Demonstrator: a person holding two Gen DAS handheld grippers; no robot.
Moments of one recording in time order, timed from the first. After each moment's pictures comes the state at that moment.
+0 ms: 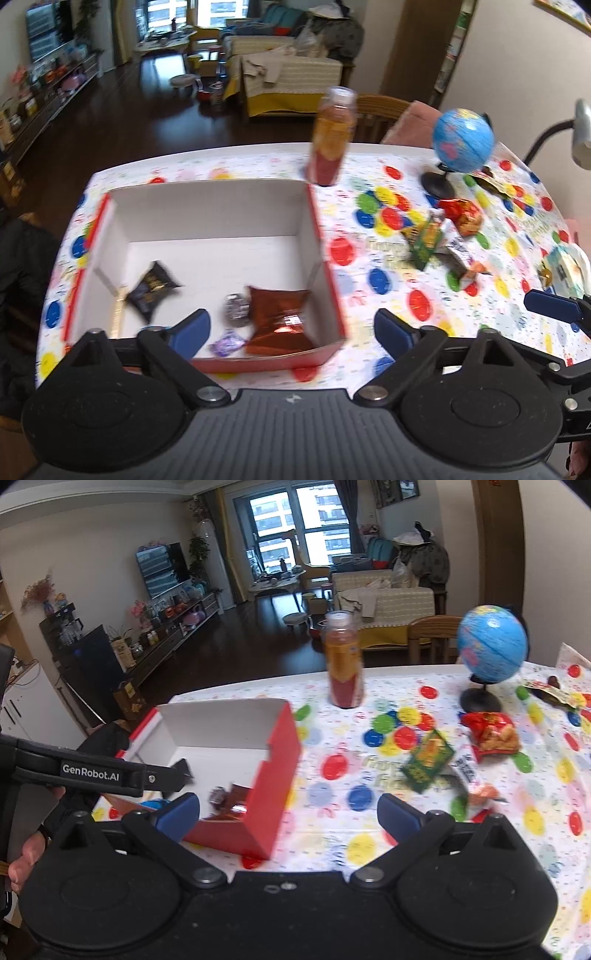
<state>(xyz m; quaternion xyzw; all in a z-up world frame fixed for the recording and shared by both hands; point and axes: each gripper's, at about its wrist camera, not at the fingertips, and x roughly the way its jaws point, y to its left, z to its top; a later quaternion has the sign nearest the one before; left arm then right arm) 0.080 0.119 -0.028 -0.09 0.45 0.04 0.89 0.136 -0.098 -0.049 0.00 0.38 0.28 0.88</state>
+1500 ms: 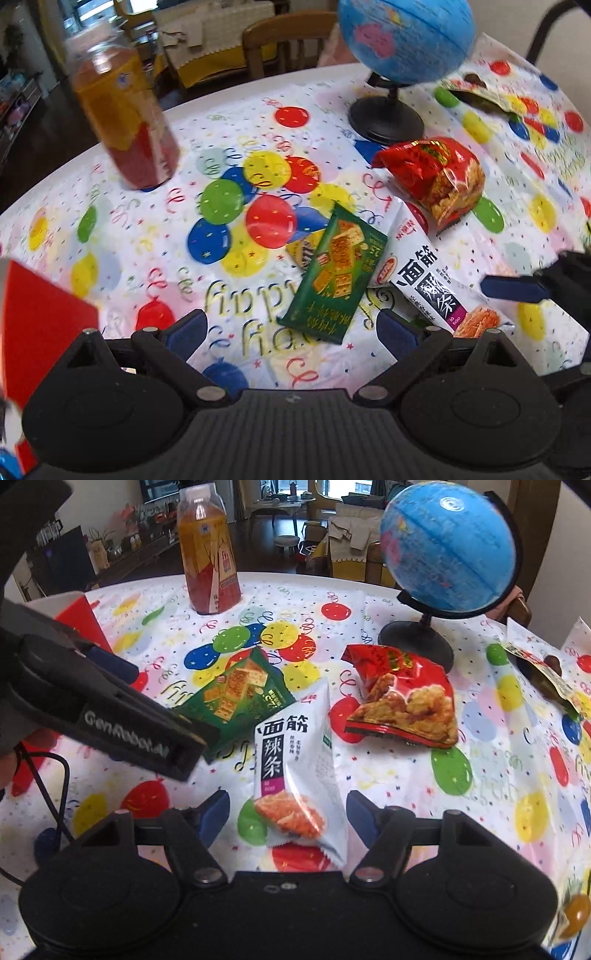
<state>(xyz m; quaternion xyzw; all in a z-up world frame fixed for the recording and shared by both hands) 0.310 -0.067 -0.163 0.02 0.53 0.00 0.85 0.328 -0.202 -0.201 -0.14 0.46 0.29 0.82</state>
